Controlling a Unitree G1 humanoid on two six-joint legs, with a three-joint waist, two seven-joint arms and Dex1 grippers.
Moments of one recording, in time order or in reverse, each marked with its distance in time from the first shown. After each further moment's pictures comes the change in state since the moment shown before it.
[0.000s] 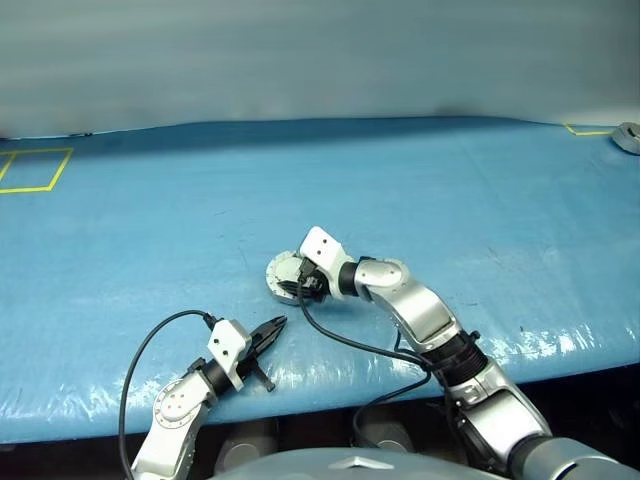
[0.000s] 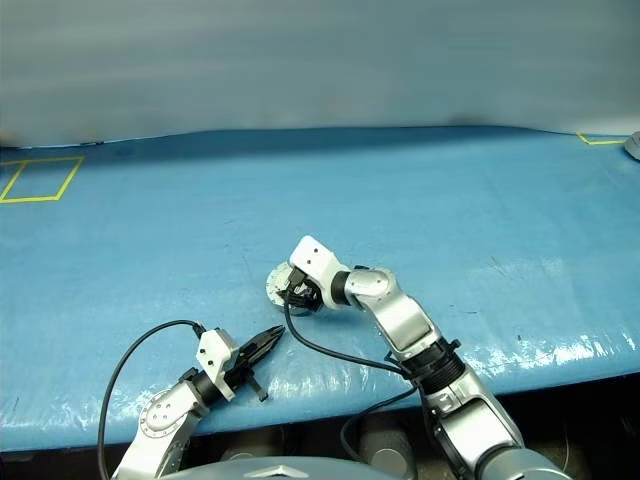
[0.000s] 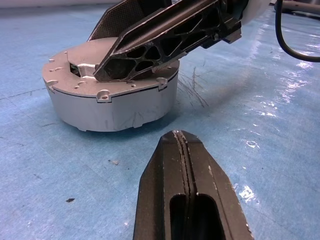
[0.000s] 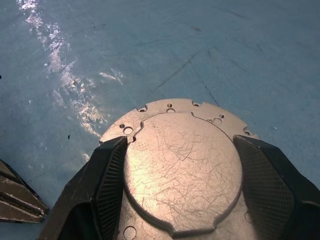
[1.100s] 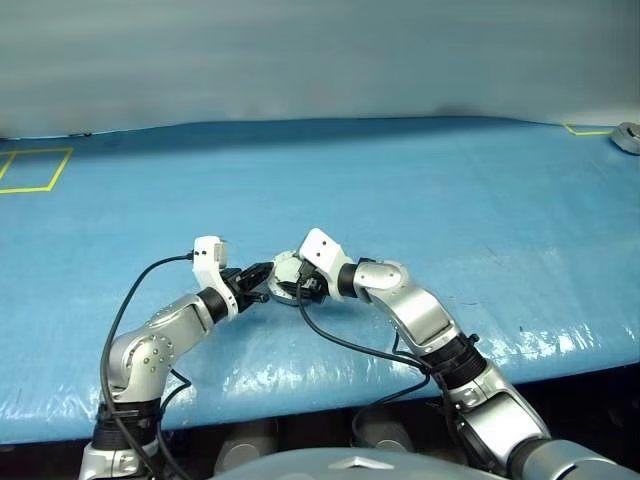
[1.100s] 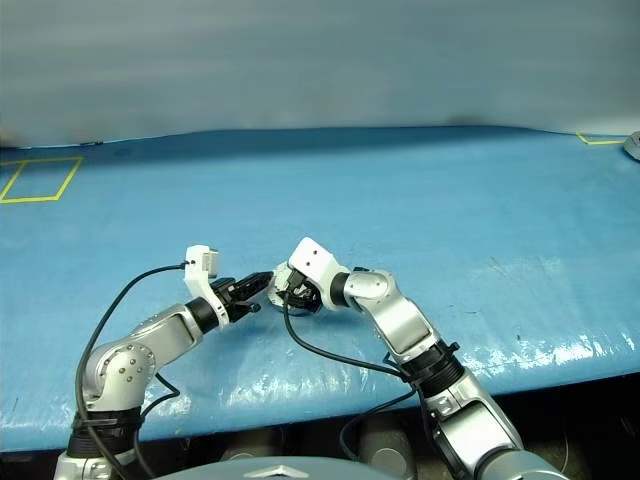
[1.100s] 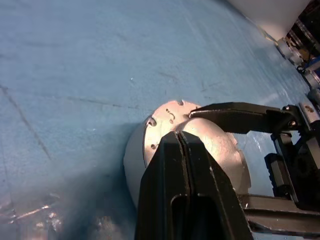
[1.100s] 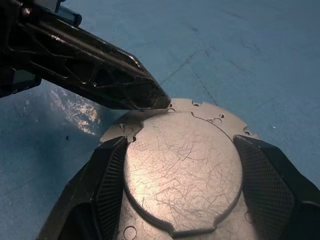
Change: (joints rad) left arm -0.374 0.038 0.255 -0.306 -0.662 1.234 0.467; right arm 0.015 0.016 -0.009 -0.005 -0.008 0.020 -0.012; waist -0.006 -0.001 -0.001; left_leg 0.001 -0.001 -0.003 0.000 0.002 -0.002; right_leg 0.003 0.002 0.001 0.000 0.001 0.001
